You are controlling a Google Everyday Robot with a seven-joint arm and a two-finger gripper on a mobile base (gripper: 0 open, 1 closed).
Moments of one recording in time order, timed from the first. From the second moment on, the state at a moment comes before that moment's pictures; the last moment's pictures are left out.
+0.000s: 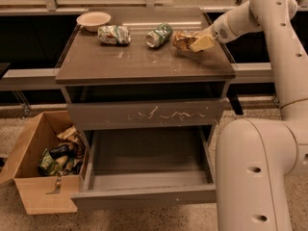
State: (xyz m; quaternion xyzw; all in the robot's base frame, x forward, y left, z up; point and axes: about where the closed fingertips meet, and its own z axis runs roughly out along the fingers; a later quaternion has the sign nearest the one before) arm 0.833 -0.191 0.862 -0.44 0.79 0.11 0.41
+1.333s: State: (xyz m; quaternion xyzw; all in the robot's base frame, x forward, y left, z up) arm 0.750 -0.176 0.926 -0.48 0.77 0.14 0.40
